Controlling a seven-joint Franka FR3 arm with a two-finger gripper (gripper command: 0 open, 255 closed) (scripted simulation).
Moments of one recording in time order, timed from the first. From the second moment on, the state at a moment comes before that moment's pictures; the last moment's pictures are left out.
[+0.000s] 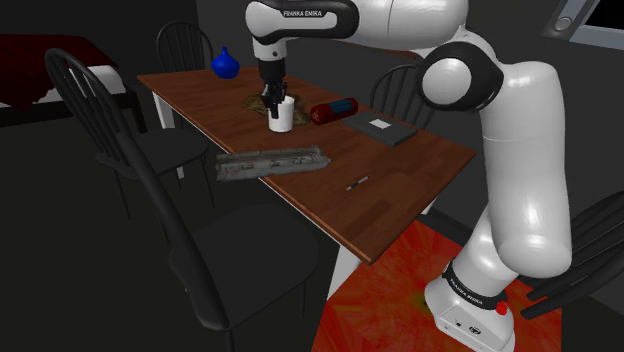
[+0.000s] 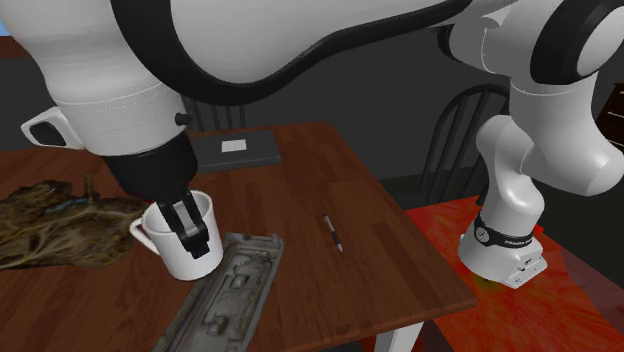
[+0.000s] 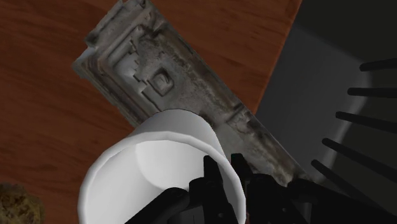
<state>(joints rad) 0.21 0.52 -0.11 -1.17 -0.04 1.60 -0.25</state>
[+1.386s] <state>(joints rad) 0.24 0.57 -0.10 -1.33 -0.04 1.80 -0.21</state>
